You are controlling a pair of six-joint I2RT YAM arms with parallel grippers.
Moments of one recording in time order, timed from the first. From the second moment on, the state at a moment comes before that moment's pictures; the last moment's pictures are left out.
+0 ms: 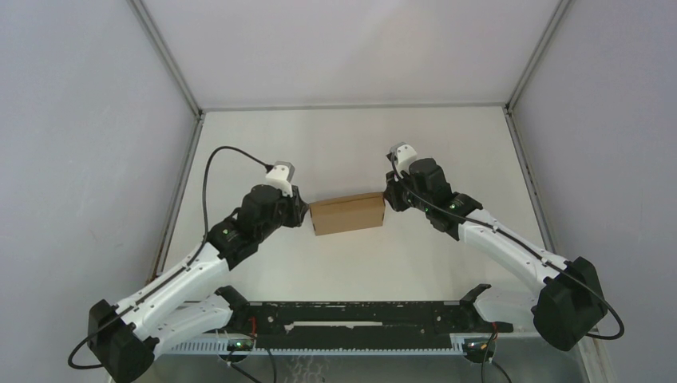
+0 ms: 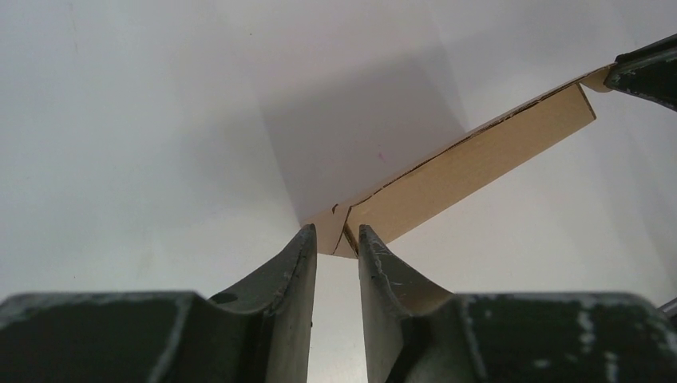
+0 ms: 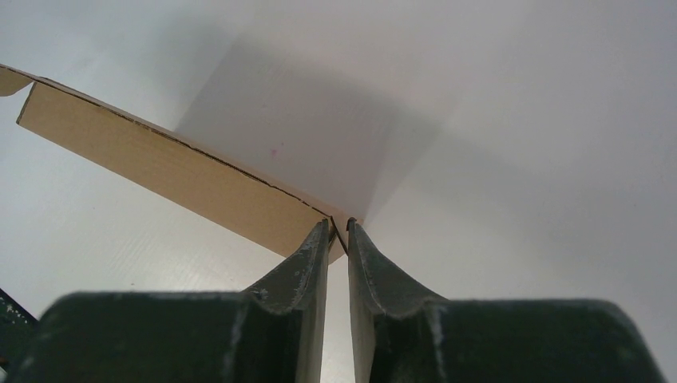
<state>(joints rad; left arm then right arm) -0.69 0.90 0.69 -0.28 -0.18 -0.37 0.60 1.19 0.84 -0.23 -0.05 0.10</state>
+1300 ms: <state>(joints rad) -0.69 0.98 0.69 -0.27 -0.19 -0.36 0.60 1.19 0.84 -0.23 -0.05 0.10</state>
